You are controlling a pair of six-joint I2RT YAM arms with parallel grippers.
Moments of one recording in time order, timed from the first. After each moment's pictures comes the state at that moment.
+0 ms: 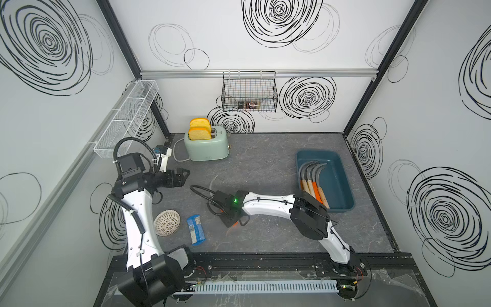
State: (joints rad) left arm 0.52 1.14 1.19 -0.98 0.69 0.38; right arm 1.21 2.22 1.70 -0.74 0.07 0.44
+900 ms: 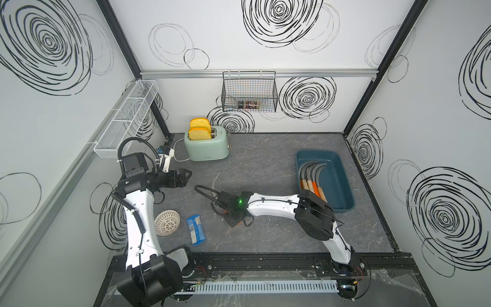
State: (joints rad) left arm 0.48 1.14 1.17 -0.96 0.66 0.36; right arm 1.20 2.15 1.58 -0.68 0.12 0.42
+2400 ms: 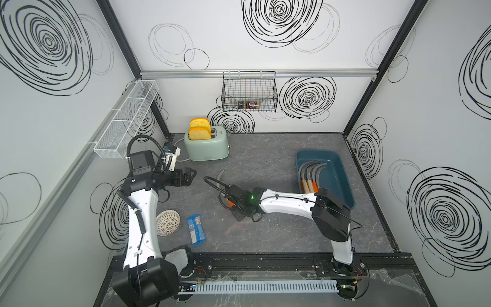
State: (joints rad) left arm 0.39 1.14 1.15 -0.92 0.60 0.31; right arm 1.15 1.98 1.44 -0.59 0.14 0.38
